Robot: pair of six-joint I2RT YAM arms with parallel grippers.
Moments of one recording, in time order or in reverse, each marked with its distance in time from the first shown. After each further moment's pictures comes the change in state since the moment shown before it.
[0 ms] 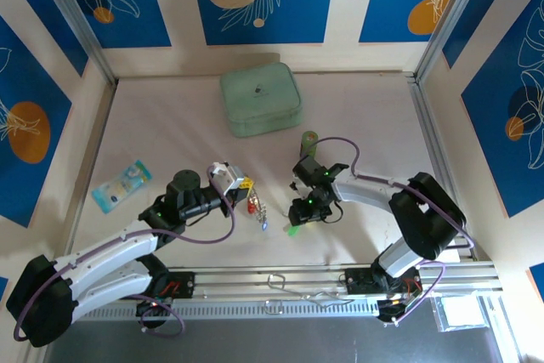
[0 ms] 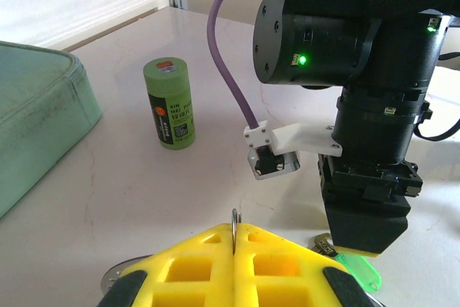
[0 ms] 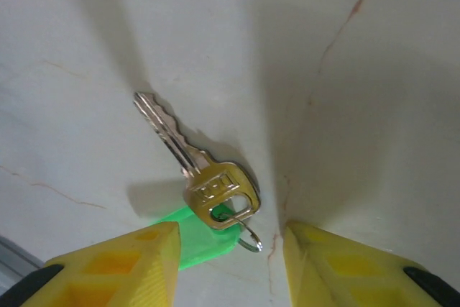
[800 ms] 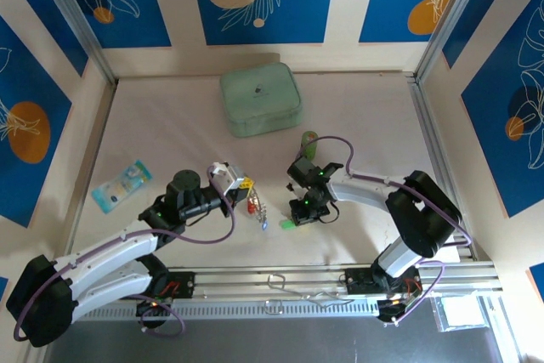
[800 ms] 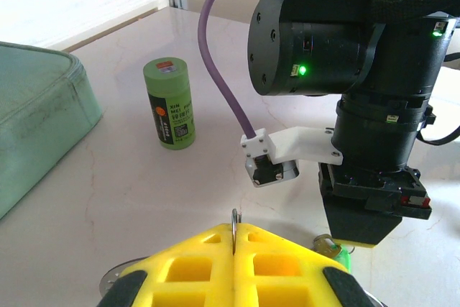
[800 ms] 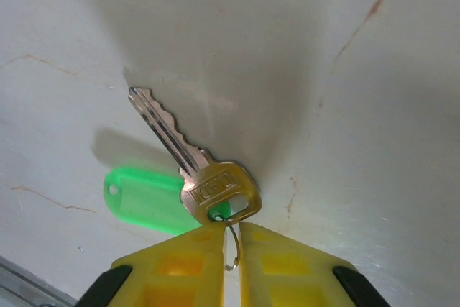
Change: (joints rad) left arm 0.000 0.000 0.000 0.000 0.000 0.003; right arm 0.037 0.021 0.034 -0.031 0.042 0.003
